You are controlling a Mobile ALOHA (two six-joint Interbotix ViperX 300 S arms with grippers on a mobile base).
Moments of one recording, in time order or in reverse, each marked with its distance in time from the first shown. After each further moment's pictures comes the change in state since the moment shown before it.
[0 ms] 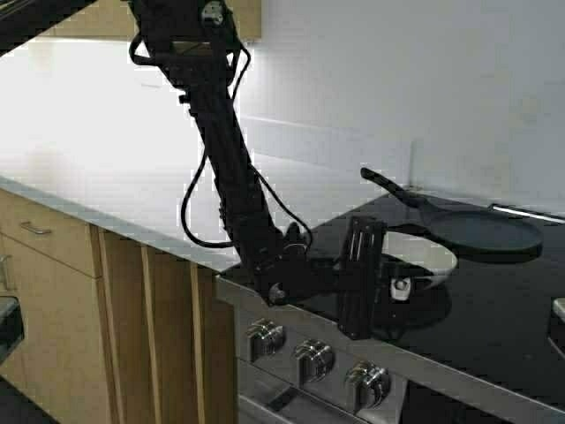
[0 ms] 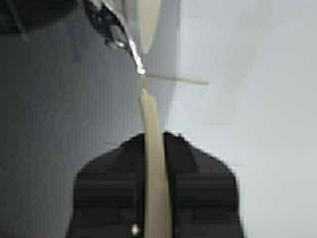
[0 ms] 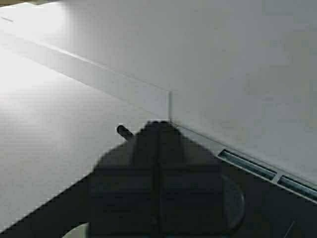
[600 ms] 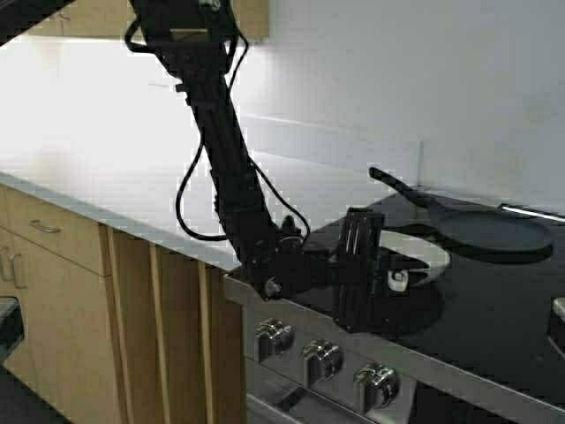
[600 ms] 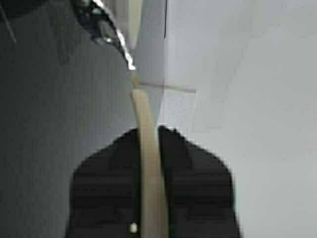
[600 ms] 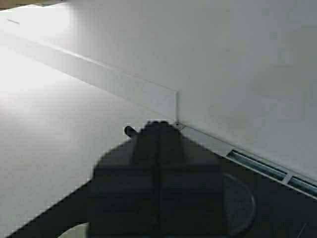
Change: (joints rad) left arm -0.005 -0.054 0.071 -0.029 -0.043 0.032; right arm 0.000 0.000 0.000 -0.002 0.000 0.011
